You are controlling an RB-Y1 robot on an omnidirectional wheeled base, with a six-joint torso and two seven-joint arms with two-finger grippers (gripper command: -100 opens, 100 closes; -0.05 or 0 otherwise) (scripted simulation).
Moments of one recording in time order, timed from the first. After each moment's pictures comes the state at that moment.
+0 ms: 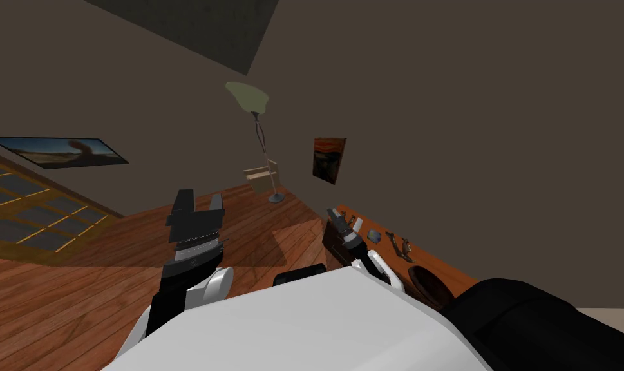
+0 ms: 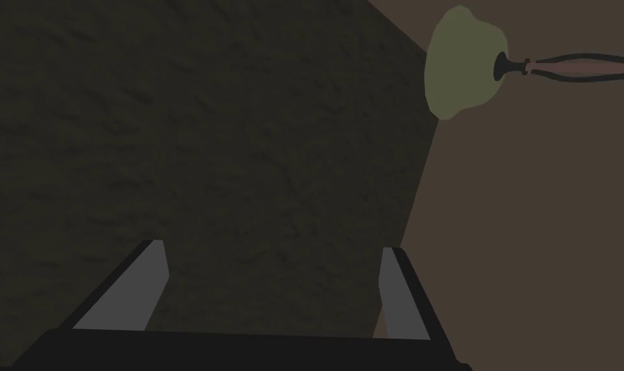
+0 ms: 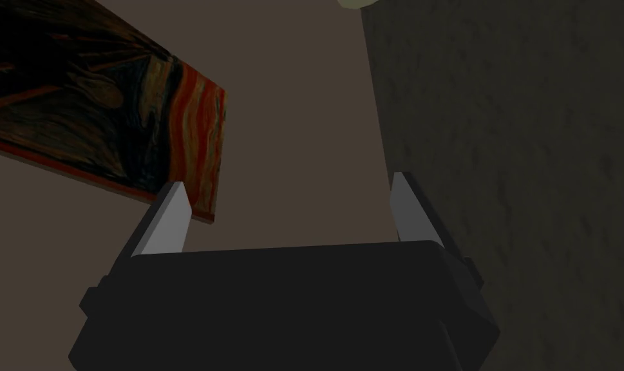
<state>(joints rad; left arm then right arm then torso) 0.49 -0.05 0.02 -2.29 -0.11 -0.56 0.03 0.52 -0.34 0.10 -1.95 0.26 -0.56 0.28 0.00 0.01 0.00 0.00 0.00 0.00</state>
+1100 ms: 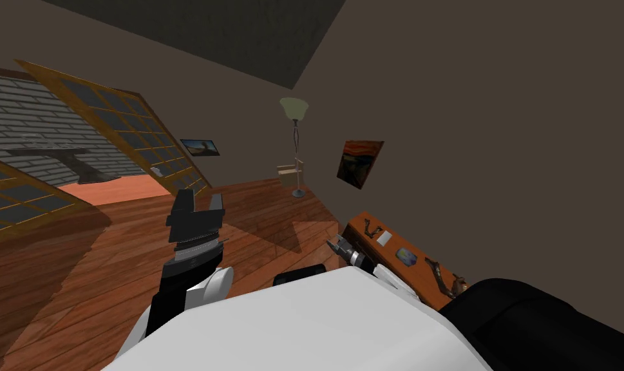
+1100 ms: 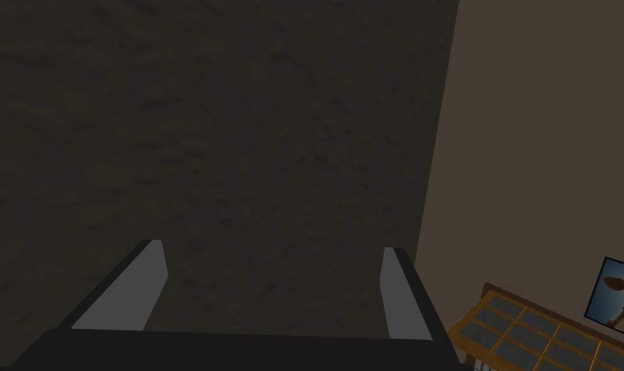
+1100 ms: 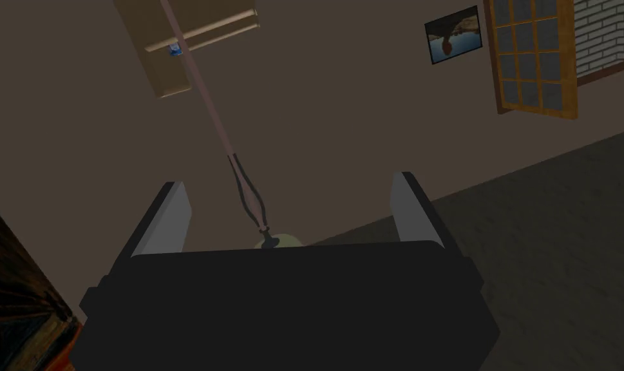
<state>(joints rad) 0.49 -0.05 0.02 -2.29 -0.11 -0.56 0.03 0.53 -0.59 0.25 -1.62 0.46 -0.49 0.49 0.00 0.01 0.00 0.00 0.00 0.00</state>
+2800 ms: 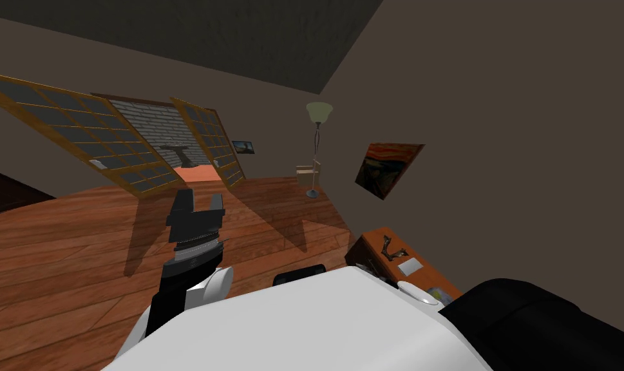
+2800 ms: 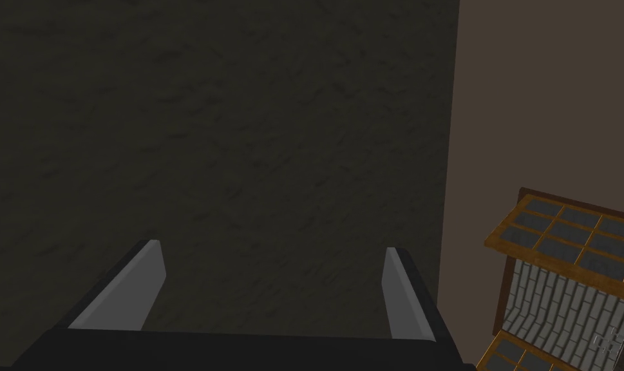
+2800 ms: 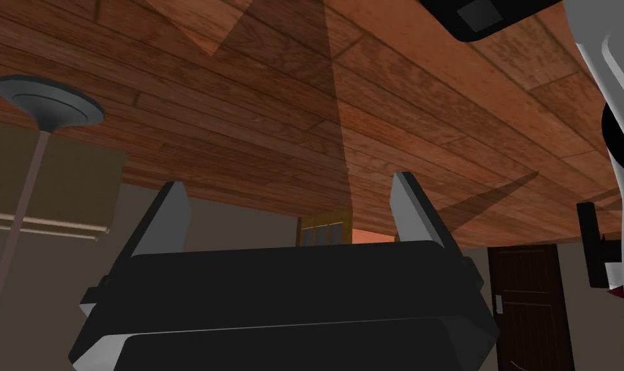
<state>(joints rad) 0.49 -0.05 0.02 -2.29 -0.11 -0.56 0.03 0.48 -0.82 0.45 -1.18 0.70 -0.44 0.73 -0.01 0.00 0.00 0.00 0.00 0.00</state>
